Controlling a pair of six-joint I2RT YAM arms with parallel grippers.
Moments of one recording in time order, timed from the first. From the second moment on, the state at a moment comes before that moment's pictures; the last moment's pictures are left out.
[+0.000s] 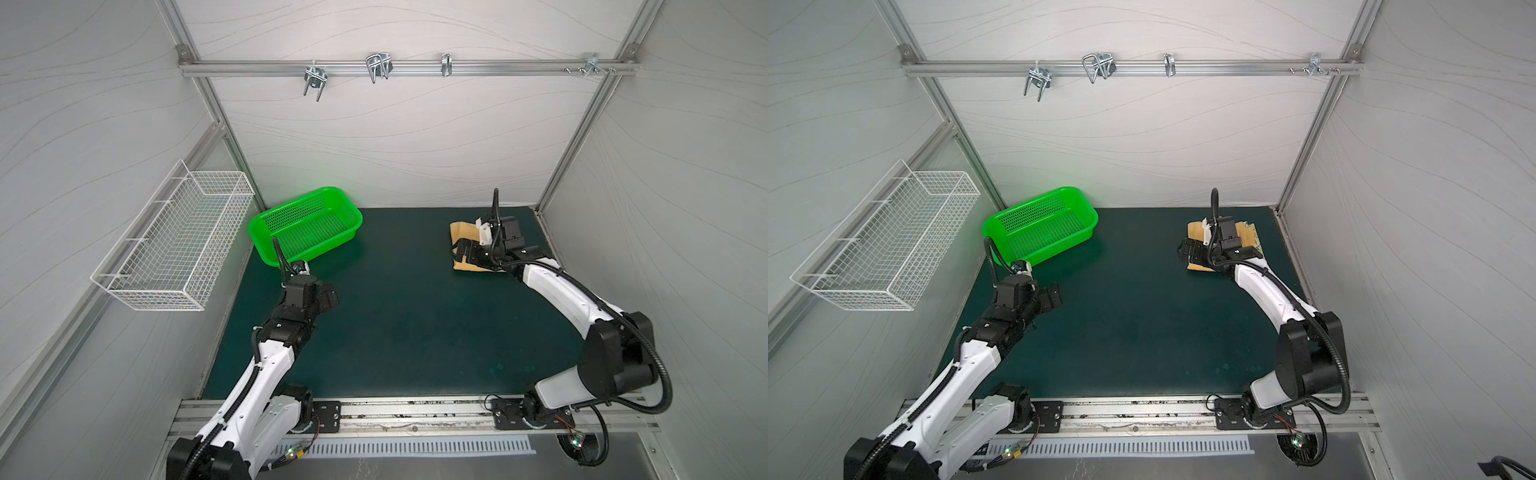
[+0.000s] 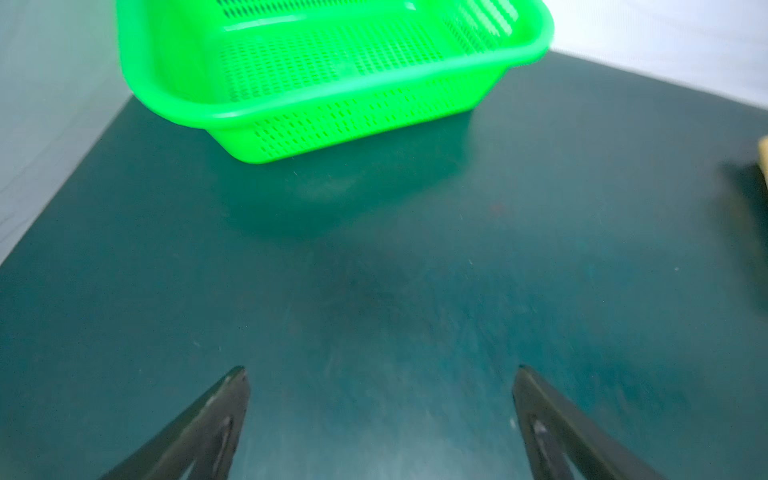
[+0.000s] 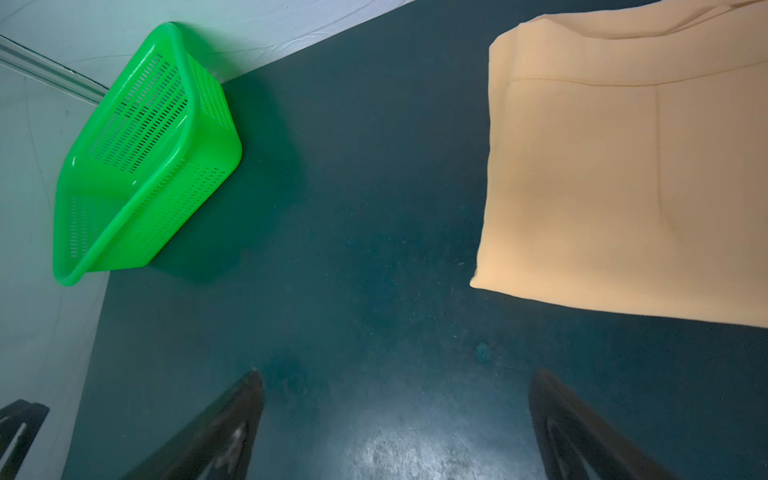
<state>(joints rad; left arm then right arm) -0.12 0.87 0.51 -0.30 -0.23 -0.28 0.33 1.45 1.11 -0.43 -0.22 0.39</state>
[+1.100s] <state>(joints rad) 0.08 1.54 0.41 0.77 0.01 -0.08 0.28 1.20 0.43 0.23 0.28 0.05</state>
